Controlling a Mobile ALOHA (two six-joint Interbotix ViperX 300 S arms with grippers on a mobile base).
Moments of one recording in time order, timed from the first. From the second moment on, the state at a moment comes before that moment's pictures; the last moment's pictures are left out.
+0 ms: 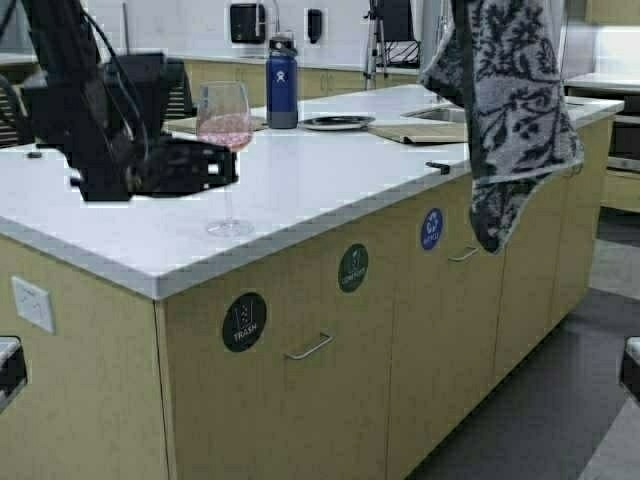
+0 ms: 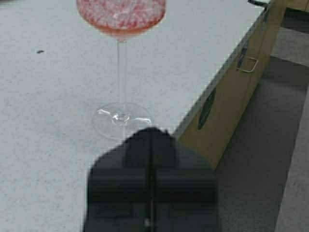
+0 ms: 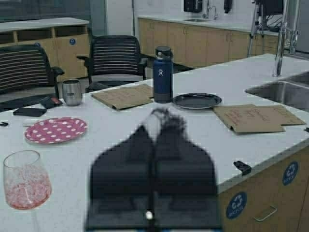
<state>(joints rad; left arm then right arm) -0.37 0.55 0.75 -0.20 -1.19 -0.01 0.25 -0.46 0.88 -0.03 -0.59 0.05</state>
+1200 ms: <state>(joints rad) -0.37 0.77 0.56 0.14 -1.29 -0.13 0.26 -0.46 0.88 -0.03 -0.62 0.05</state>
